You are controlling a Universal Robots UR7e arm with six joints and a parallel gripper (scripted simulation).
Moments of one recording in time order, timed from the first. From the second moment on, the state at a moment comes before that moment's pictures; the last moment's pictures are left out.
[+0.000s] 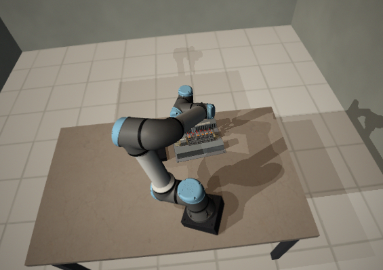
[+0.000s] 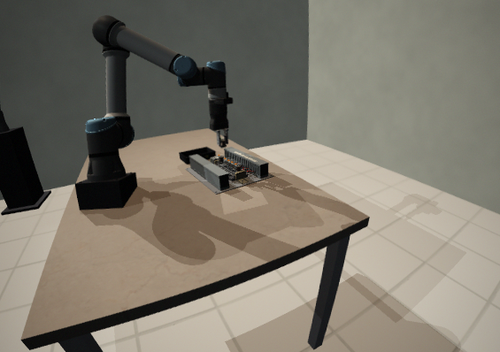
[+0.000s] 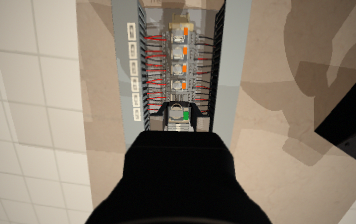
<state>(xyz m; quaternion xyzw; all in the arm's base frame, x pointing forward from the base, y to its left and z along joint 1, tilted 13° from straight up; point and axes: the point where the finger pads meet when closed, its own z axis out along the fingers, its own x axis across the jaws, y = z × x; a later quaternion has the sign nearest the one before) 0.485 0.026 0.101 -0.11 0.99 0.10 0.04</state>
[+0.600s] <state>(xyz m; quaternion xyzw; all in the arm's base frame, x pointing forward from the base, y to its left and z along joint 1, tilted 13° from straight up) 0.478 0.053 0.109 -0.11 0.99 0.10 0.04</state>
